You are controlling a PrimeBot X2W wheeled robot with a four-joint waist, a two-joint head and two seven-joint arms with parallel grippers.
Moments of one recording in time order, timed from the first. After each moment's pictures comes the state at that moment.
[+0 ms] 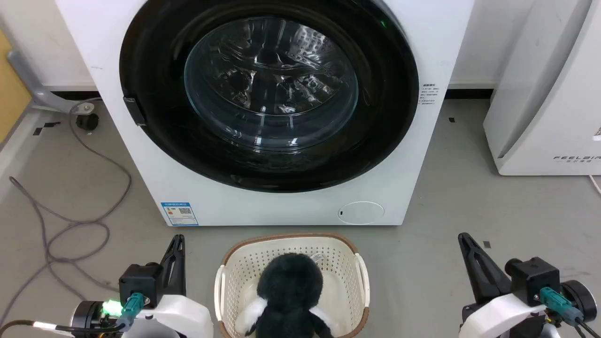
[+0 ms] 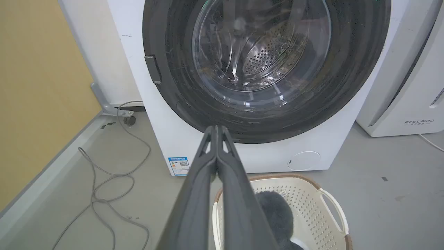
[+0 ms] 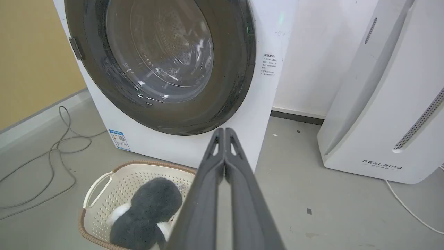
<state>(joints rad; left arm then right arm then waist) 0.01 0.05 0.00 0.00 0.00 0.00 0.00 0.01 -0.05 0.00 0.00 0.01 0.13 0.00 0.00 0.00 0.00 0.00</state>
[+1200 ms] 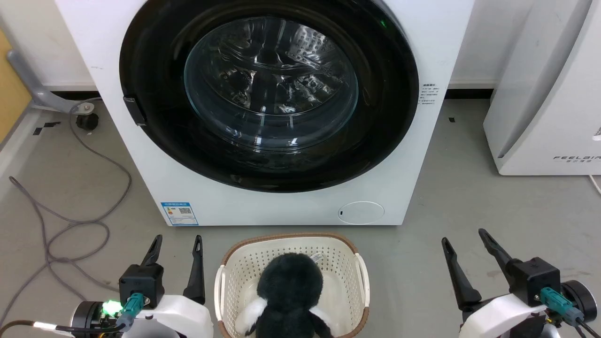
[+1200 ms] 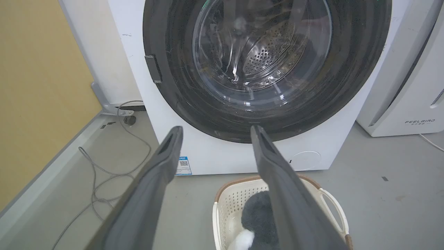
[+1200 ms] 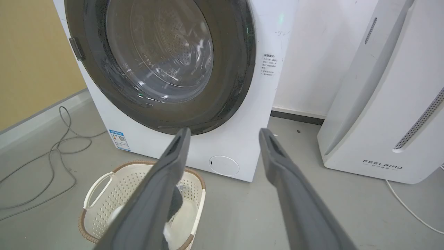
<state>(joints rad) 0.02 0.05 0.00 0.01 0.00 0.01 0.00 0.01 -0.05 0.00 0.00 0.01 0.13 0.00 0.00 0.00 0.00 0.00</state>
